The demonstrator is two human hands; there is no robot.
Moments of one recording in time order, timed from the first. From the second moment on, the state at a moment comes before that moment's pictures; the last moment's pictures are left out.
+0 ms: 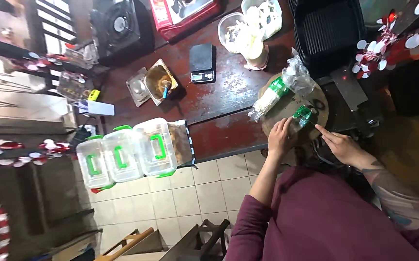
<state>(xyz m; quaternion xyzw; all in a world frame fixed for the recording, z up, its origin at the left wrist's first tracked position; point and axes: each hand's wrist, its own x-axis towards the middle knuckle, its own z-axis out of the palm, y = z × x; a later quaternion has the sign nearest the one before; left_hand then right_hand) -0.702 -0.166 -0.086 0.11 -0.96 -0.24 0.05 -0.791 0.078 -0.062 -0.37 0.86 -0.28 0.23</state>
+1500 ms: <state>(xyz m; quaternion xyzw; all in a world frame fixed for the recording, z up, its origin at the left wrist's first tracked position) -0.712 -0.177 -0.076 0.17 -0.96 -0.21 -0.07 -0.844 0.035 -0.079 -0.11 0.93 -0.28 0.19</state>
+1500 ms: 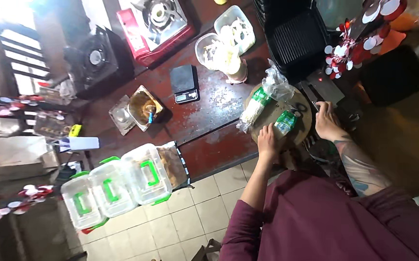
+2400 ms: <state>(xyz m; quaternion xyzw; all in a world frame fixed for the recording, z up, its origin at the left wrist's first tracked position) -0.700 -0.257 -0.057 0.09 -0.70 -0.69 -0.14 -0.819 -0.045 -0.033 -0.29 0.78 -0.45 0.32</state>
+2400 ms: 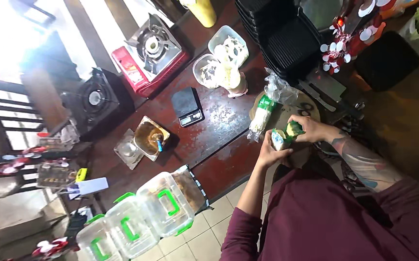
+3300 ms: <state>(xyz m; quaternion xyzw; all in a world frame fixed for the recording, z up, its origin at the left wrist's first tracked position) -0.900 0.112 0.064 0.01 -0.33 -0.94 -0.09 -0.697 0.290 -0.041 0.06 0.79 -0.61 0.05</state>
